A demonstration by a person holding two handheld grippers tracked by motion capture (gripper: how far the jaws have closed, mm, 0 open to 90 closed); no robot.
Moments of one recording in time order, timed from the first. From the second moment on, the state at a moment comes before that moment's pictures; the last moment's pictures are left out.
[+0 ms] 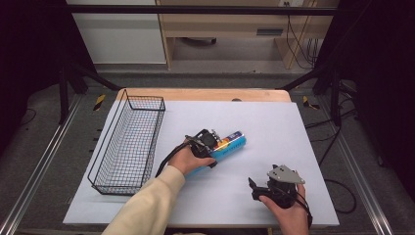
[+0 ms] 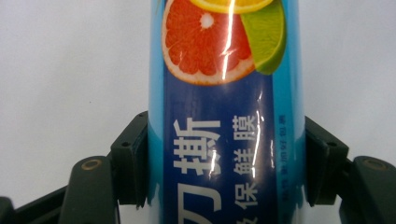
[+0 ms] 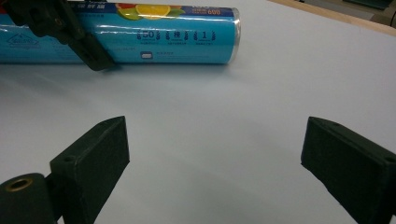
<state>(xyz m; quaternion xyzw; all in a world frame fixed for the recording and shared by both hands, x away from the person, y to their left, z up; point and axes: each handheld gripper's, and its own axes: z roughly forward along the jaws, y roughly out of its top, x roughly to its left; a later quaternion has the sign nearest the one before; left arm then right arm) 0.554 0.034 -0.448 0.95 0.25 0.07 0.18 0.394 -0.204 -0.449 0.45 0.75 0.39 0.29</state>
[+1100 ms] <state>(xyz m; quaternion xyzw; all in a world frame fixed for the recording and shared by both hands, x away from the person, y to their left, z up) 0.532 0.047 -0.395 0.93 0.26 0.12 0.22 0.394 -0.205 -0.449 0.45 0.75 0.39 0.29</state>
